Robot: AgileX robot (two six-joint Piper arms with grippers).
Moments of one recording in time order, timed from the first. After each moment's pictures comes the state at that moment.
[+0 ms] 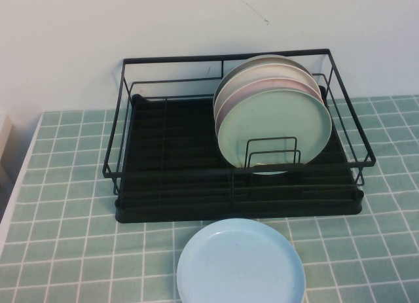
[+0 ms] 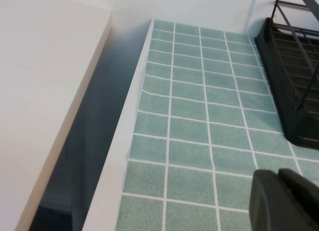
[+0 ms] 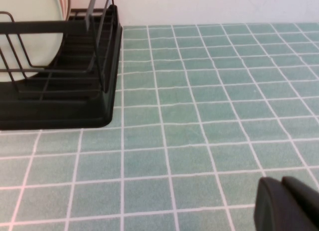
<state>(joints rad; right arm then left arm) -0.01 -0.01 0.02 -0.04 0.40 0.03 0.13 -0.01 0.02 -0.16 0.37 -0.08</state>
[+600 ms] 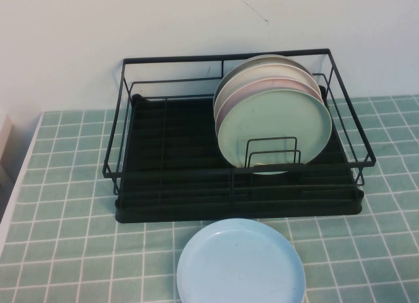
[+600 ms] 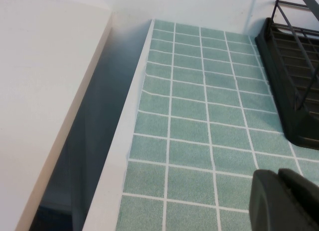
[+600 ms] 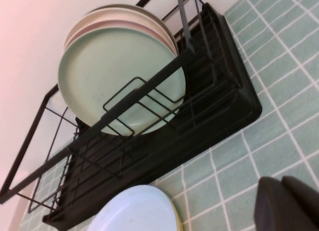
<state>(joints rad) -0.01 -0.01 0.03 0.67 0.42 0.09 0.13 -0.01 0.02 -0.16 0.37 -0.08</state>
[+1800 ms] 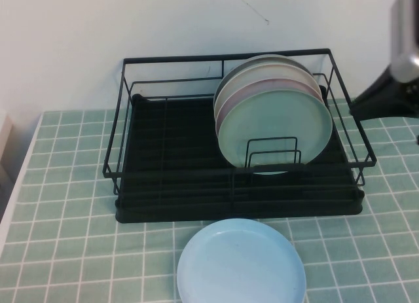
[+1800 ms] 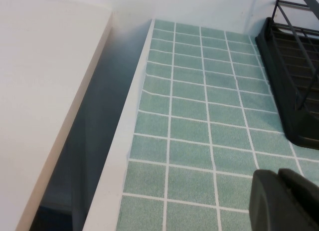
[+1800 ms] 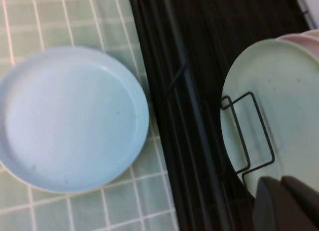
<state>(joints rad) 0.16 1.49 -1.41 0.63 1.14 -1.43 0.13 -0.01 0.02 -0.16 0.37 -0.08</state>
